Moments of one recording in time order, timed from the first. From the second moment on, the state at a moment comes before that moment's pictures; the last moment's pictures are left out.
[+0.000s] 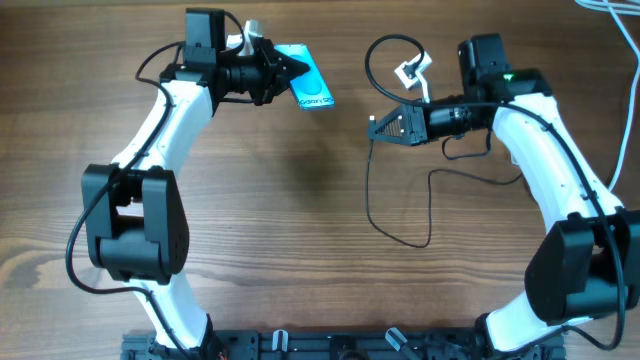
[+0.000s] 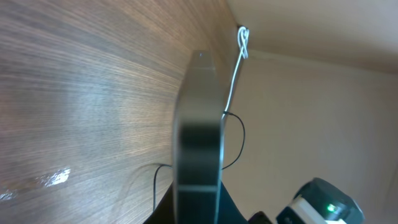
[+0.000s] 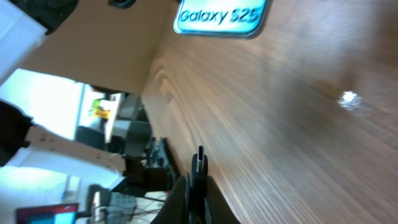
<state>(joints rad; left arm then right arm) -0.12 1.98 1.50 -0.32 0.94 -0.96 0.13 1.76 1.40 -0.98 -1.13 -0.15</state>
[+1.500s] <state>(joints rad) -0.18 1.98 1.50 0.23 1.31 -1.21 0.23 1.83 1.17 0.14 -1.48 0.51</state>
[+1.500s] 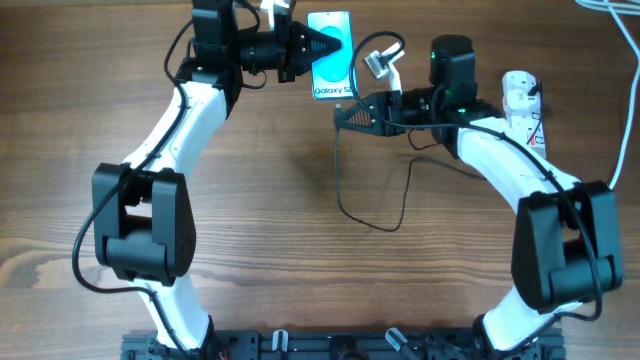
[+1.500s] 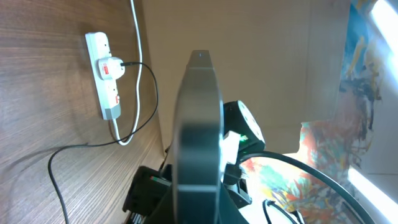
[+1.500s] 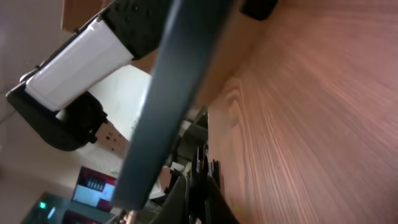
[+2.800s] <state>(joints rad) -0.19 1.98 1.50 0.27 1.31 -1.21 0.23 1.83 1.17 0.30 -1.56 0.62</state>
